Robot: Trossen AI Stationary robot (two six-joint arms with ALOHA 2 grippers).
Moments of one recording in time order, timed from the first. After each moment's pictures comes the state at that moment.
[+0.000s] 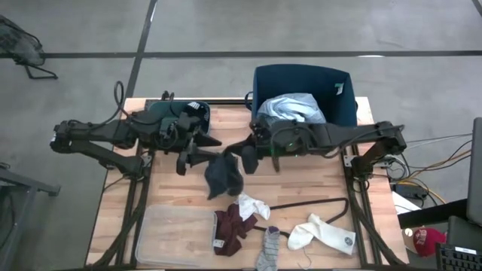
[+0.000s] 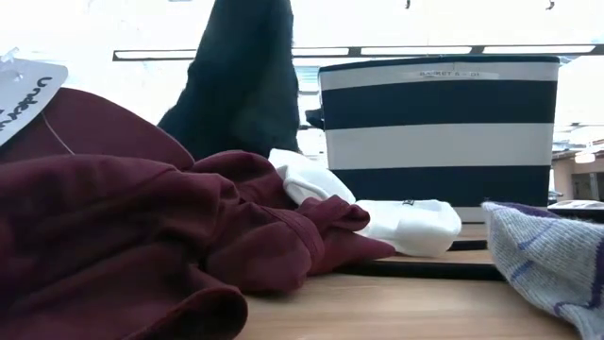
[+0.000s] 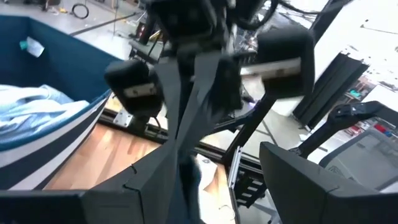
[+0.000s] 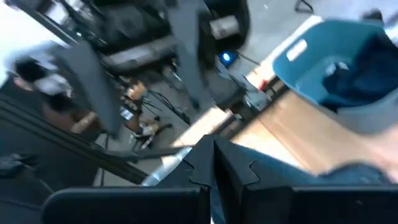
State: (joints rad) left arm -0.11 1.04 1.22 -0.24 0.01 -0.45; right arm 0.15 1.65 1.75 -0.39 0.21 0.83
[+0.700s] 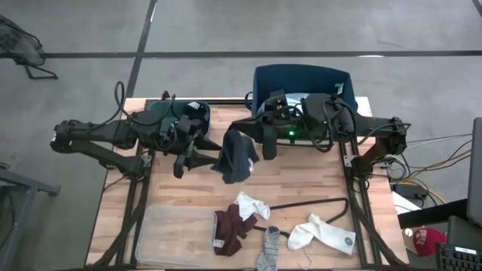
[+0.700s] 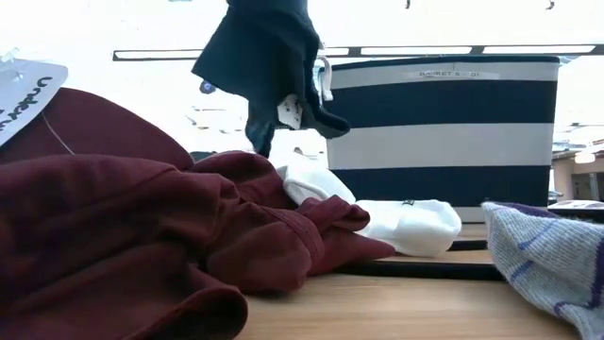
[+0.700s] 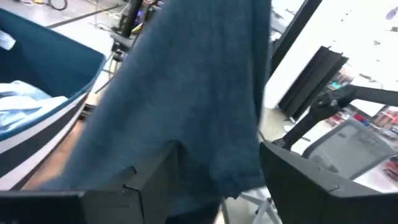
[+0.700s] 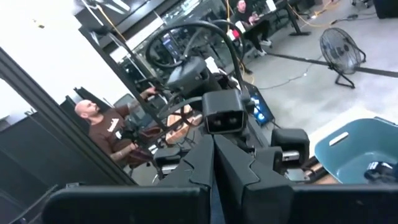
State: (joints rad) left arm -0.12 1.04 1.22 -0.23 0.08 -0.45; right arm 0.15 1.65 2.05 -0.39 0.21 0.65
